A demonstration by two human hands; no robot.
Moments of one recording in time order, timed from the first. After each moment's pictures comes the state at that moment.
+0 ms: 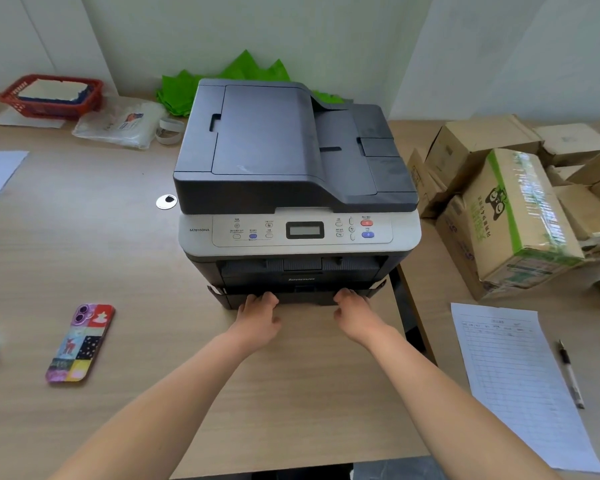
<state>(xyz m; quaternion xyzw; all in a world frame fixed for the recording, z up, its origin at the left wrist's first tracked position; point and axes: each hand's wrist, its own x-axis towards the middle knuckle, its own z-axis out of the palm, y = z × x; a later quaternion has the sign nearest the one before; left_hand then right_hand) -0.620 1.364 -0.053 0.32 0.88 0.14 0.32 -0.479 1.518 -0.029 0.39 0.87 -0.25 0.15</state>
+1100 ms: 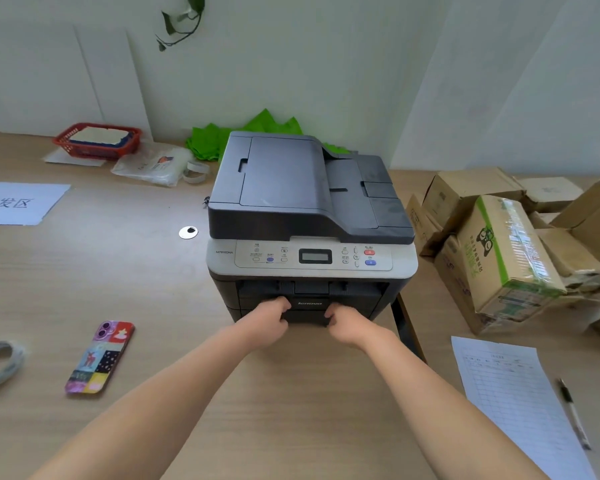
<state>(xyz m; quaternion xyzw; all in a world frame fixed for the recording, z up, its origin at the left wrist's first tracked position) -0.631 1.360 0.014 0.37 0.85 0.18 0.33 -0.499 1.503 0.022 0.37 0.86 -0.32 0.18</state>
